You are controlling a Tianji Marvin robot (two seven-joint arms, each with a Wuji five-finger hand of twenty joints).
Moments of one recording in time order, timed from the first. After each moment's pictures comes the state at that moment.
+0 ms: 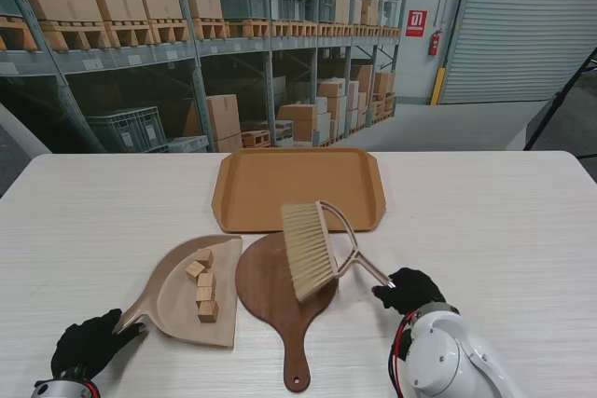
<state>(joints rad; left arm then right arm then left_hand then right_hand) 2.12 -1.13 -1.59 -1.67 0.84 0.07 0.31 -1.80 -1.13 1.19 -1.94 -0.59 0.68 -0.01 1.02 -0.03 -0.13 -0.04 0.64 0.33 1.11 0.82 1.06 0.17 1.36 0.90 0.90 0.22 1.43 0.74 0.34 0.37 1.34 0.71 0.55 -0.42 0.89 -0.12 0.99 0.09 0.99 0.78 1.38 -0.06 1.25 0.88 1.27 -0.01 1.50 0.77 1.12 0.07 1.71 0.65</state>
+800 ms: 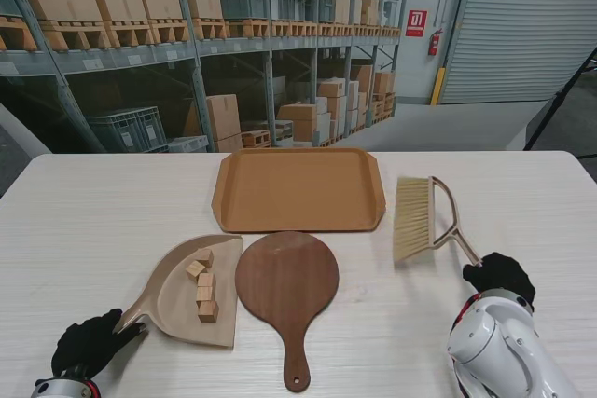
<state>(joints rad) 2.12 -1.13 -1.59 -1.67 0.84 0.07 0.30 -1.79 -1.17 1.40 -1.81 -0.71 0.82 -0.19 1.02 -0.03 -0.13 -0.04 0.64 0.33 1.11 0.82 1.06 0.17 1.36 0.90 0.90 0.22 1.43 0.74 0.34 0.37 1.34 0.71 0.55 -0.43 0.89 -0.12 0.99 0.09 0.99 0.78 1.38 -0.06 1.25 0.88 1.27 -0.01 1.50 0.77 1.12 0.07 1.71 0.65</state>
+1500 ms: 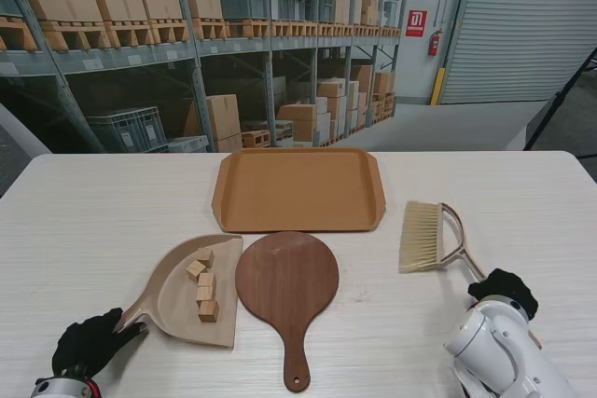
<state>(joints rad) 2.12 -1.13 -1.59 -1.67 0.85 0.07 0.29 -1.71 -1.15 1.34 -1.63 -0.75 0.92 -0.14 1.02 -0.03 -0.13 -0.04 0.64 0.33 1.11 0.82 1.06 0.17 1.36 0.90 0.90 0.22 1.43 0.74 0.34 0.37 1.34 0.71 0.54 -0.42 0.89 -0.12 0.99 0.08 0.99 0.78 1.39 -0.07 1.27 0.88 1.28 -0.03 1.50 0.77 1.13 0.06 1.71 0.65</state>
